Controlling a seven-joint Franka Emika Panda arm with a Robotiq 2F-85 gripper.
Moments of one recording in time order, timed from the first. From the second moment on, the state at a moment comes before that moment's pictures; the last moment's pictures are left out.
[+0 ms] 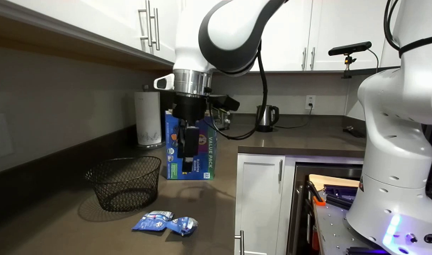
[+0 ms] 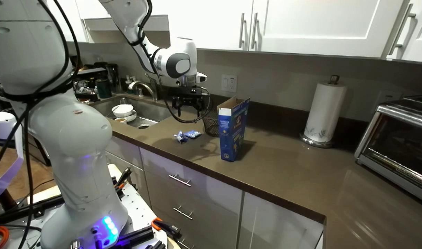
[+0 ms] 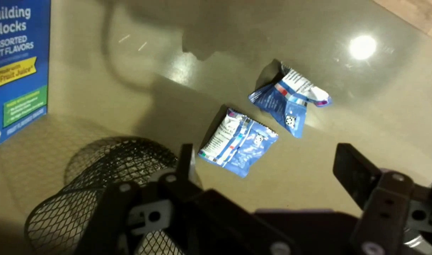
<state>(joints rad) 0.21 -0.07 0.10 -2.49 0.14 2.53 -0.48</state>
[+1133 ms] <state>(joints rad) 0.14 0.26 0.10 -2.29 -0.18 2.79 -0.43</state>
